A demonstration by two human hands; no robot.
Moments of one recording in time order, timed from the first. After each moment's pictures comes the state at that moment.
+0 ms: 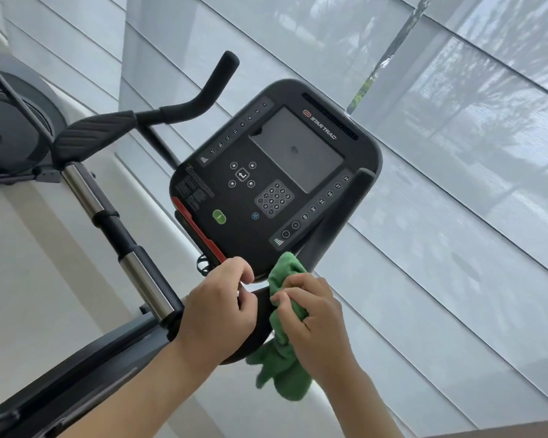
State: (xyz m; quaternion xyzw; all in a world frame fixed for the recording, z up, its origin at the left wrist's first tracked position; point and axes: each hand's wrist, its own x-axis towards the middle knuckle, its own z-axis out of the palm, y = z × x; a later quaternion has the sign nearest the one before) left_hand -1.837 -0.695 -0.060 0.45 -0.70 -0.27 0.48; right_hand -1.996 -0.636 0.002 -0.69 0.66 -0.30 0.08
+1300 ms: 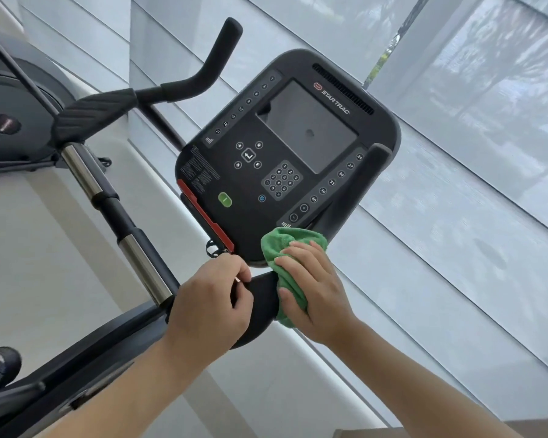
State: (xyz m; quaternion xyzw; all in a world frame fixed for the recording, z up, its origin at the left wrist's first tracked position) left_hand -1.833 -0.683 -0.065 0.47 -0.70 -0.23 0.48; right_hand -2.061 -0.688 -0.044 -0.87 0.42 -0.25 -0.08
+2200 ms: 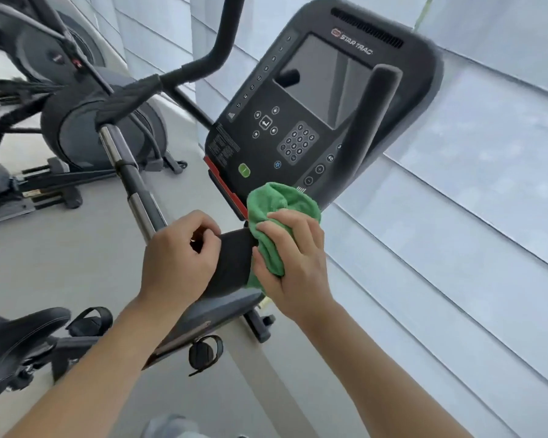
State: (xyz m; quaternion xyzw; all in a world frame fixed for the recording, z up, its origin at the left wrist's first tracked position) left_hand -1.845 -0.672 -0.080 0.58 -0.66 -0.12 0.46; right_hand -2.044 -0.670 -0.079 -0.79 0.42 -0.44 -0.05
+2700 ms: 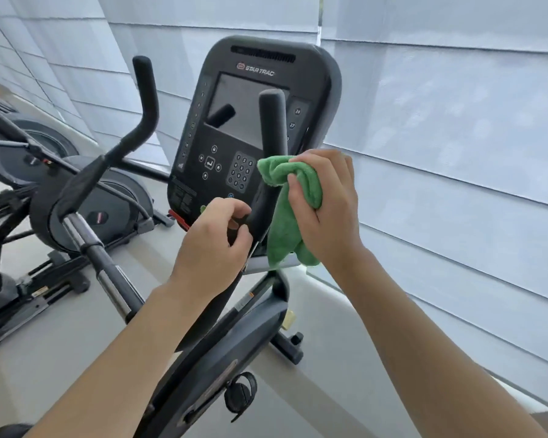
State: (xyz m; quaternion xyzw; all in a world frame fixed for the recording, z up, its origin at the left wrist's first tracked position) left_hand -1.936 -0.724 -0.014 0.45 -0.80 -0.14 0.37; right_hand -2.141 -0.711 -0.003 -0.65 0.44 -0.61 -0.08
